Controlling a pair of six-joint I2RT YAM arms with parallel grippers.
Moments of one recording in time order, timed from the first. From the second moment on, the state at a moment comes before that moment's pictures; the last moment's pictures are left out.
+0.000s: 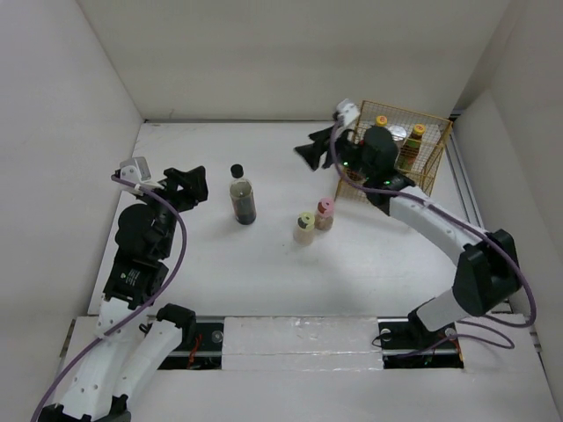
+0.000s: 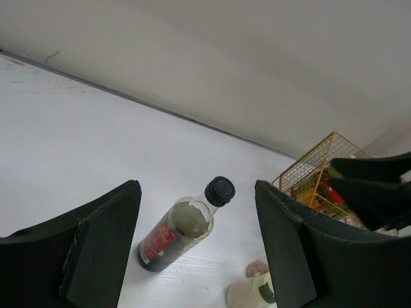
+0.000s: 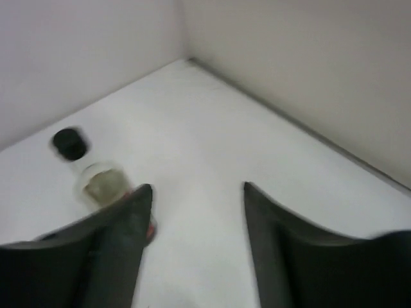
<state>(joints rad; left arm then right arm) -0.33 0.61 0.83 -0.18 -0.26 -0.49 0.46 1.48 1.15 0.37 -0.33 0.09</state>
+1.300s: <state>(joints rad) -0.33 0.59 0.83 -0.18 -0.25 -0.49 0.75 2.05 1.57 0.49 -0.50 0.18</state>
